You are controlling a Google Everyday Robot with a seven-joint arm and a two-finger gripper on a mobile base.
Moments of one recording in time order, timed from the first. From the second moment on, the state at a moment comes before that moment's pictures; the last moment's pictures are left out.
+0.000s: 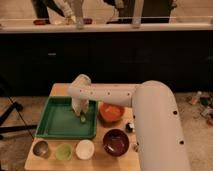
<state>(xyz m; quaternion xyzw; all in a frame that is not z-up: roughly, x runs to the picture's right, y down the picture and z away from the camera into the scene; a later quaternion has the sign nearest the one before) -0.153 0.138 0.883 -0.12 -0.30 -0.78 0.54</state>
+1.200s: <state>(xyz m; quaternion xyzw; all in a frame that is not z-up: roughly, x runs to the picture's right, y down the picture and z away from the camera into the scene) -0.154 0.140 0.884 -0.12 -0.30 -0.78 0.54</state>
